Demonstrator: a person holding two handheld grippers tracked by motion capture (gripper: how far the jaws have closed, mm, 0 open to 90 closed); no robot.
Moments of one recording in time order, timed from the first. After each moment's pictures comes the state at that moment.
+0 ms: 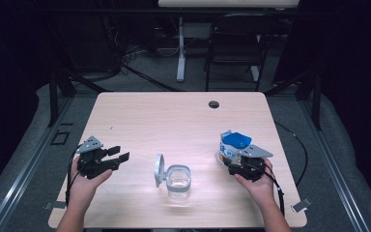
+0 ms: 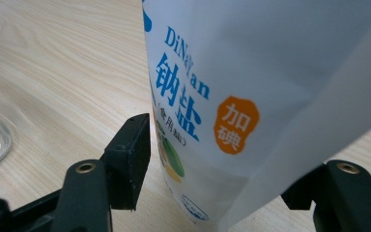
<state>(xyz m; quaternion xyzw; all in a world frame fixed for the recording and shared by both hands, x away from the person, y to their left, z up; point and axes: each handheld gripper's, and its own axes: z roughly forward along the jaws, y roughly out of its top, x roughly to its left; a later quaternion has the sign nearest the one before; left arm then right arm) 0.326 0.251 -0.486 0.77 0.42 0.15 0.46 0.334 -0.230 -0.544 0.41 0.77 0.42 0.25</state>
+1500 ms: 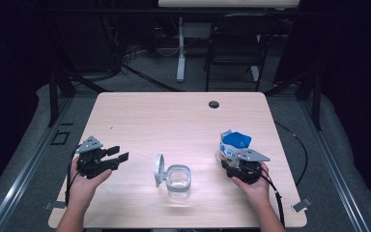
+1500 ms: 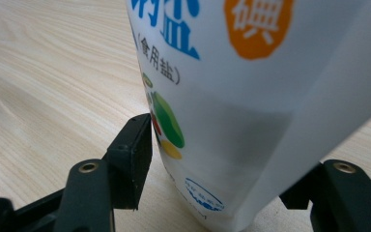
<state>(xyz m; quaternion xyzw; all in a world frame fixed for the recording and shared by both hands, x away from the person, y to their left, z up) 0.326 0.253 -0.487 0.77 0.42 0.15 0.45 0.339 -0.230 -0.578 0.43 0.75 0.44 0.24</state>
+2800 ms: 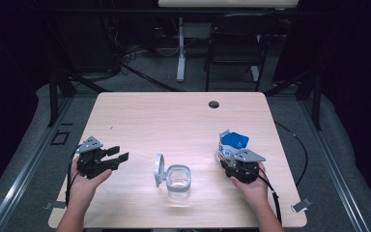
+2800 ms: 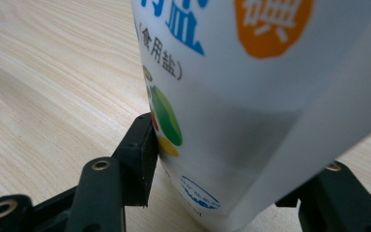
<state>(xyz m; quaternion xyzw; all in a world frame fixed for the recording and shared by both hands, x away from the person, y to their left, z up) 0.327 0.254 -0.488 0.77 0.42 0.15 0.46 0.339 -0.223 -0.577 0.42 0.77 0.41 0.25</state>
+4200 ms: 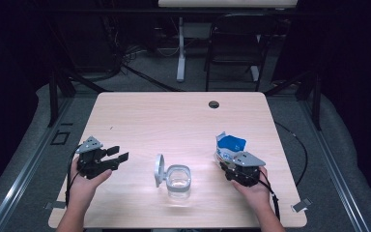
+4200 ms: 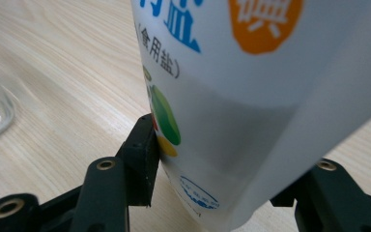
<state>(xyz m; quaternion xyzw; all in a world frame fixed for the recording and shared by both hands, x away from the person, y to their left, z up) 0.326 0.253 -0.488 0.77 0.42 0.15 0.45 0.320 -0.216 -0.557 0.37 0.79 0.40 0.28</state>
